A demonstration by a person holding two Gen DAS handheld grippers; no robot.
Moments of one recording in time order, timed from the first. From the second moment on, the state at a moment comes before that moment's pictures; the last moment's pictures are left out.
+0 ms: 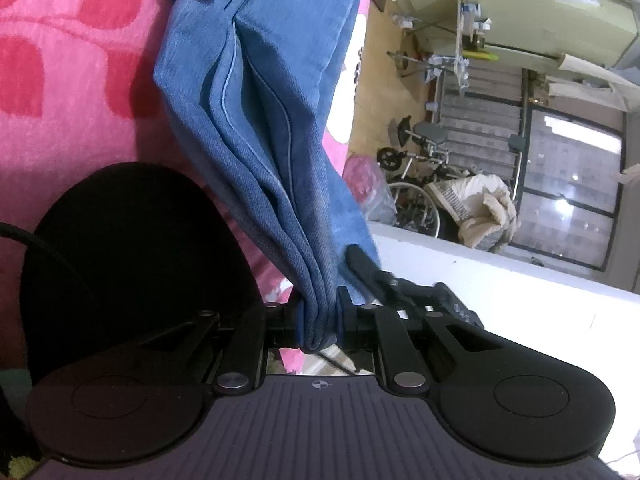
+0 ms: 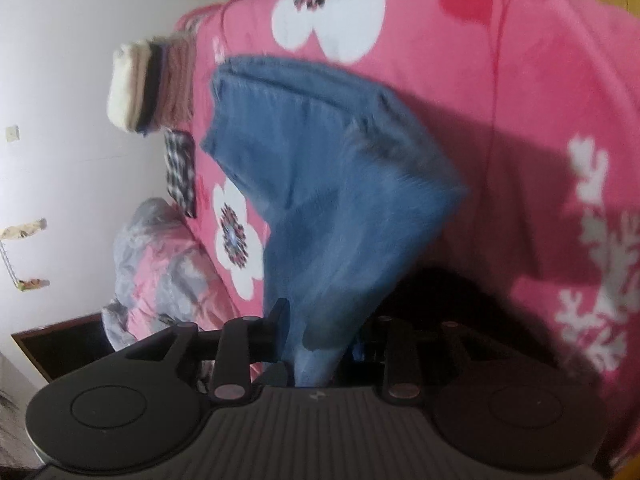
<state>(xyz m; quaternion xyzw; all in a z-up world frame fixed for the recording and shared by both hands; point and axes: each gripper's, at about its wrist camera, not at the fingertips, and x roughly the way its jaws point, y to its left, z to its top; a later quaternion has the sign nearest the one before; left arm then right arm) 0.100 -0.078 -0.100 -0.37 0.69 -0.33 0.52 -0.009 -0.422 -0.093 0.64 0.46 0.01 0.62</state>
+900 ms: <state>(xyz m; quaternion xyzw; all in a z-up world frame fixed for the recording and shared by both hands) 0.202 -0.151 -0.139 -0.10 0.65 -0.39 0.65 0.012 -0.411 -0.053 0.53 0.47 0.05 0.70</state>
